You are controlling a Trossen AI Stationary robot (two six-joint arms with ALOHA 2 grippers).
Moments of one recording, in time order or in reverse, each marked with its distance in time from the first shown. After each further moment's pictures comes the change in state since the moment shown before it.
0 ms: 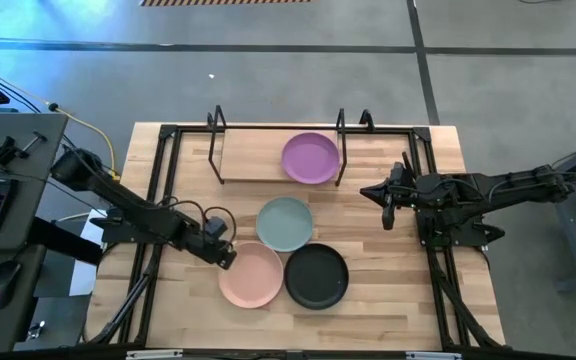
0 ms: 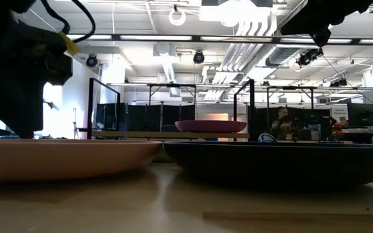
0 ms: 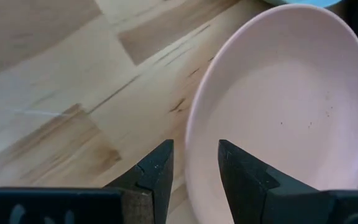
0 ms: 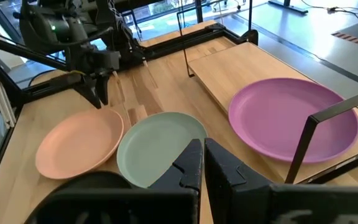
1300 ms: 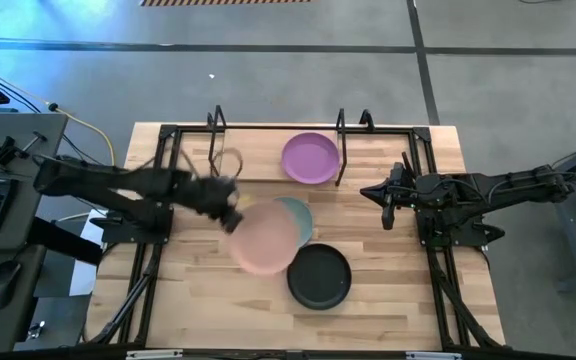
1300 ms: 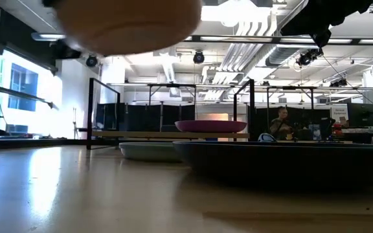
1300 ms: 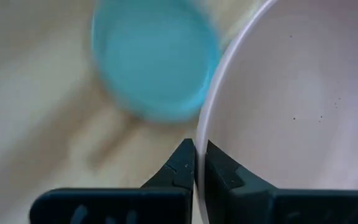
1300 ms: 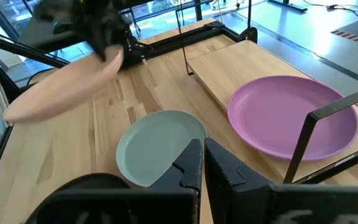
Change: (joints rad) left arm 0.432 -0.174 0.352 -0.257 0.159 0.578; right arm 0.000 0.001 0.000 -0.006 0.003 0.007
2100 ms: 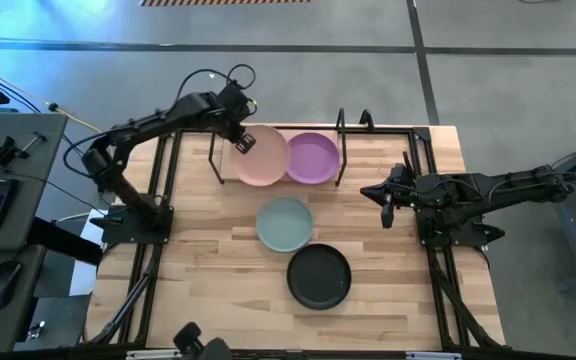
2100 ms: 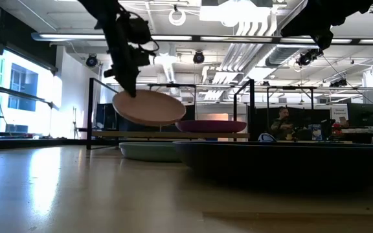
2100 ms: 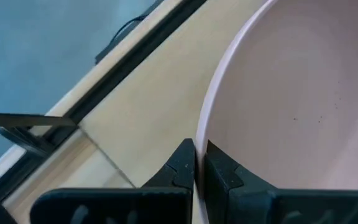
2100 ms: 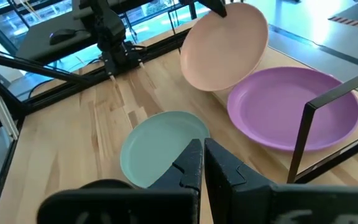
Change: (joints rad) left arm 0.755 0.504 0.443 -0.227 -0.055 0.841; right arm 0.000 0.000 0.000 -0.006 0.015 0.092
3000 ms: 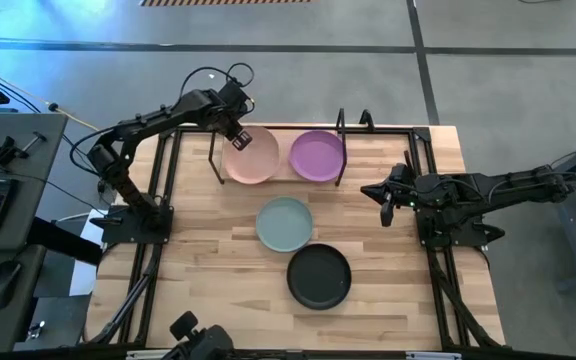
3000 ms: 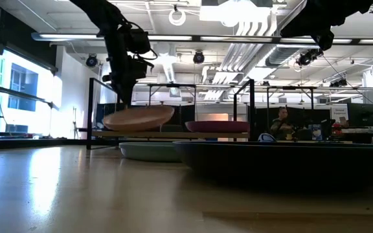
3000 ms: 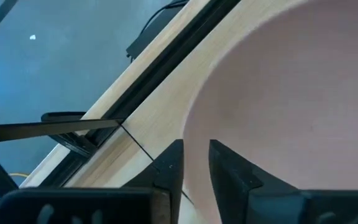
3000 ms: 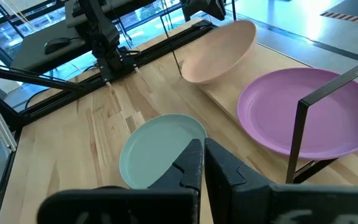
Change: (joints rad) left arm 0.053 0.051 0.002 0.003 -0.088 0.097; right arm 0.000 0.000 0.000 0.000 0.023 0.040
